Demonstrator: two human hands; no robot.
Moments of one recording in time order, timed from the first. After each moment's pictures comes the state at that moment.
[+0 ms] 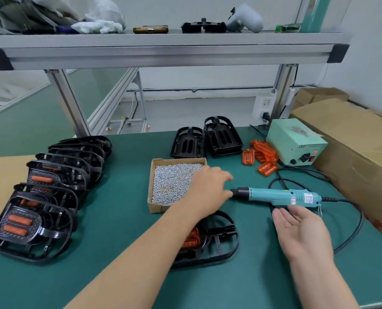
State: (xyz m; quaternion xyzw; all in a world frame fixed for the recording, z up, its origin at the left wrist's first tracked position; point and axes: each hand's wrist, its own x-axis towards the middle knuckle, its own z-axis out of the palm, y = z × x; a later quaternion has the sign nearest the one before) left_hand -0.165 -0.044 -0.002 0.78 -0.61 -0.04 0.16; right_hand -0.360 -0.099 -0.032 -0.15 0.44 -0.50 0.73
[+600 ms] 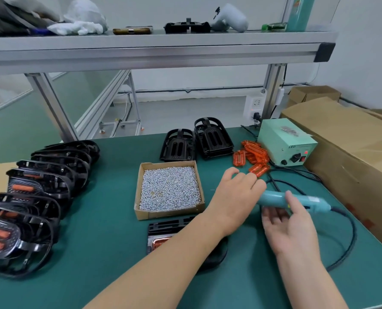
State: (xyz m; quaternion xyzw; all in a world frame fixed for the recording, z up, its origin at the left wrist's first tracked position) left_hand -0.225 -0.081 -0.022 0.62 -0.72 0.22 0.21; right_hand -0.347 -0.114 -0.021 -0.09 0.39 -0.52 0.76
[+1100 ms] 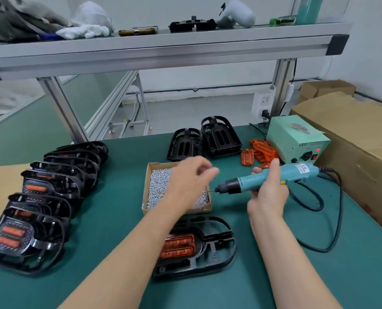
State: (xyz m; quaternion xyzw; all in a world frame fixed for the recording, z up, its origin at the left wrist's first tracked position) left_hand -0.139 -0.038 0.001 0.78 -0.51 -0.05 0.37; right_hand -0.272 -0.136 -0.015 -0.19 0.41 -0.57 0.69
